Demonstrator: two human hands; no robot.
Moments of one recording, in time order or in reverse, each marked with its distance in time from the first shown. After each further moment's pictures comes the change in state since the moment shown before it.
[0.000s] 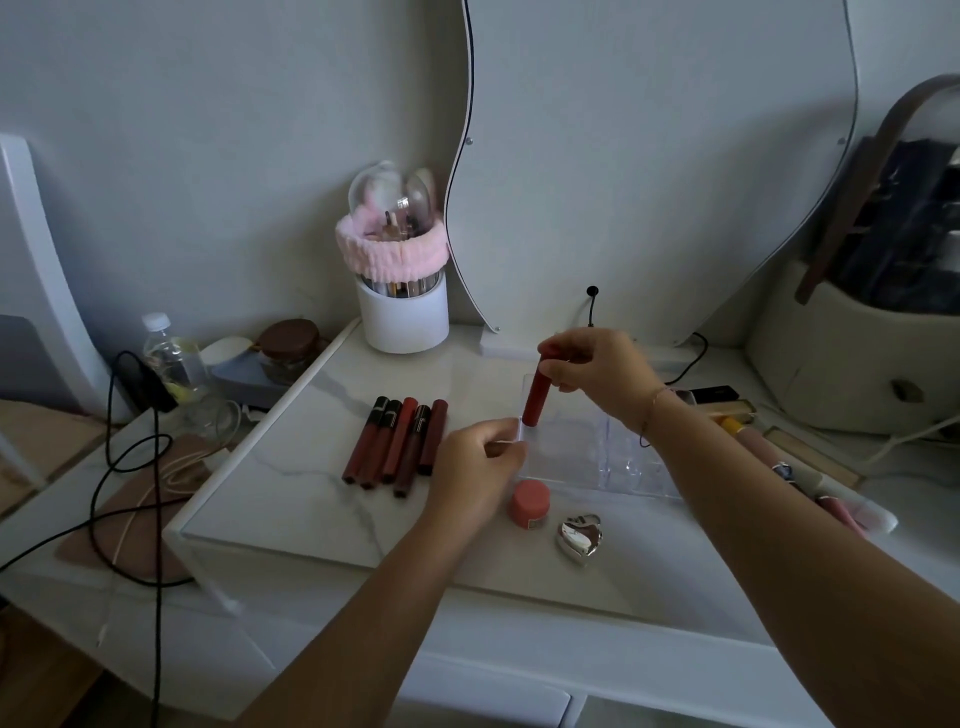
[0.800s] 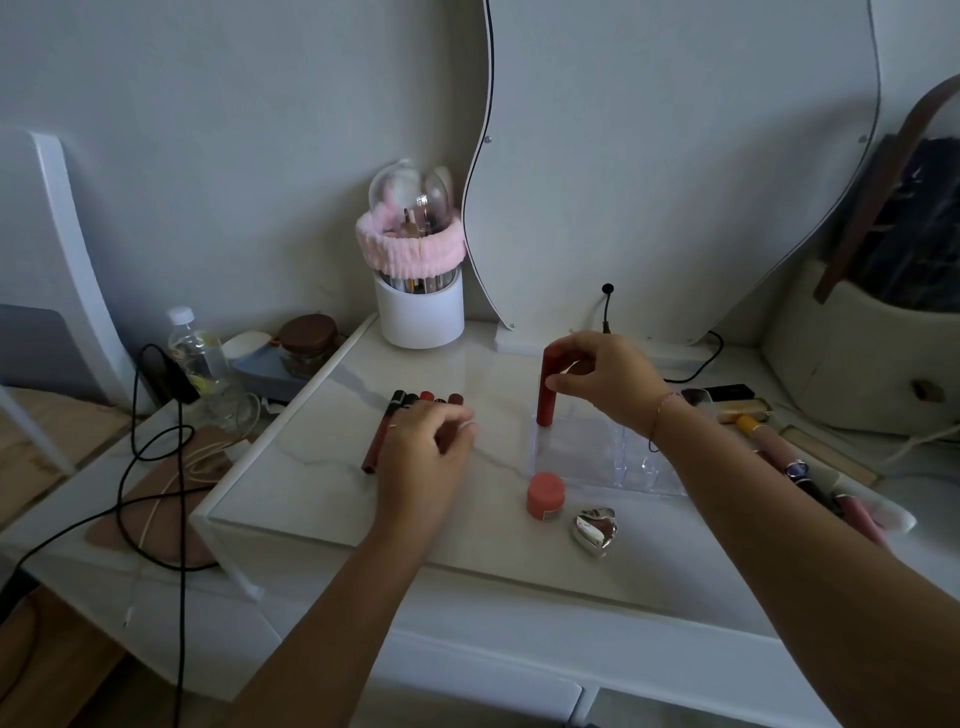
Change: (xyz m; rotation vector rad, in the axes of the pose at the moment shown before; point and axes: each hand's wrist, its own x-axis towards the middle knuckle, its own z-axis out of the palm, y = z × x) left_hand -0.014 -0.010 -0.048 0.268 0.331 0.231; right_hand -0.012 -0.012 0.006 -0.241 -0.043 -0.081
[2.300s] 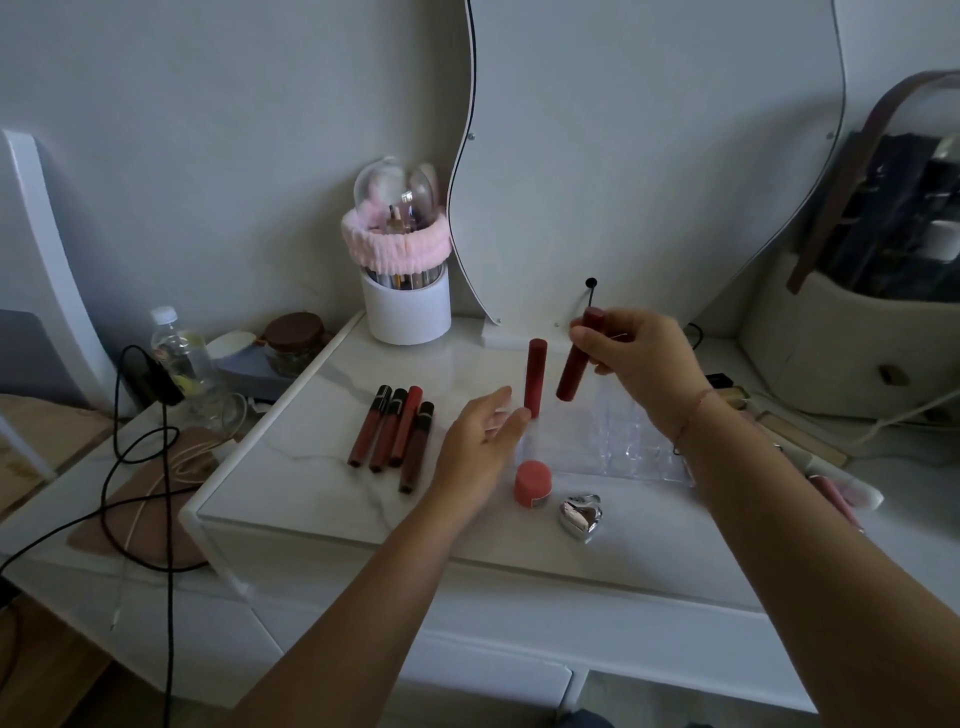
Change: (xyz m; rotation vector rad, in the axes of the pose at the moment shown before) left_hand 0.001 0.017 0.044 -0.445 -0.371 -0.254; right_hand -0.031 -0.019 -0.025 0.387 0.254 0.128
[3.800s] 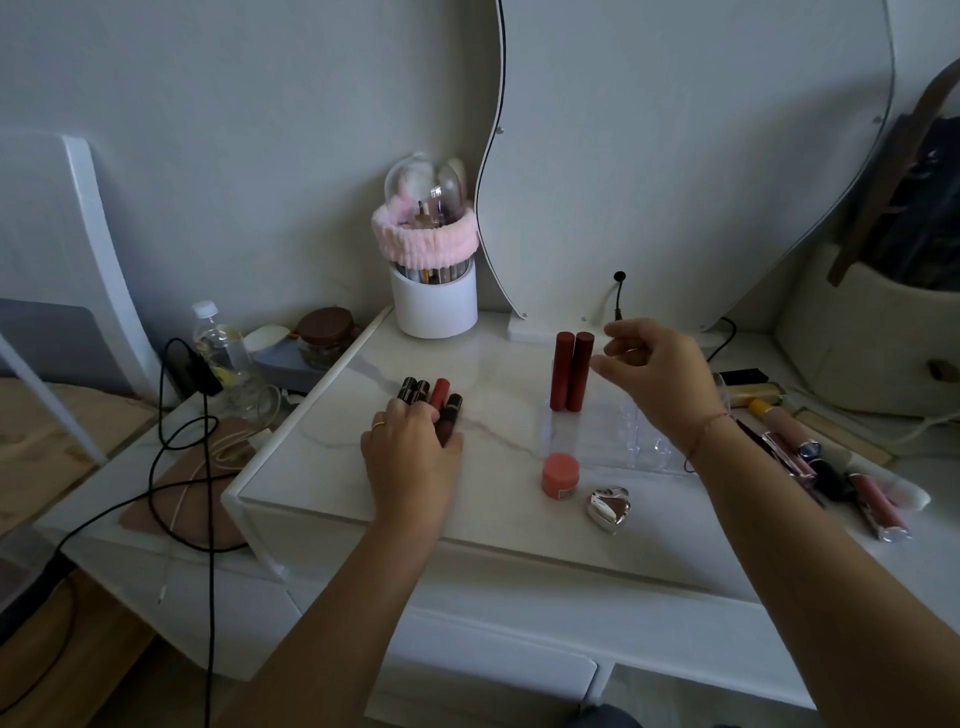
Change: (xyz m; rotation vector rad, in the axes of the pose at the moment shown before) left_hand -0.023 -0.006 -0.058 0.923 0.424 -0.034; right_hand -0.008 0.025 0.011 -0.235 0.034 -0.118
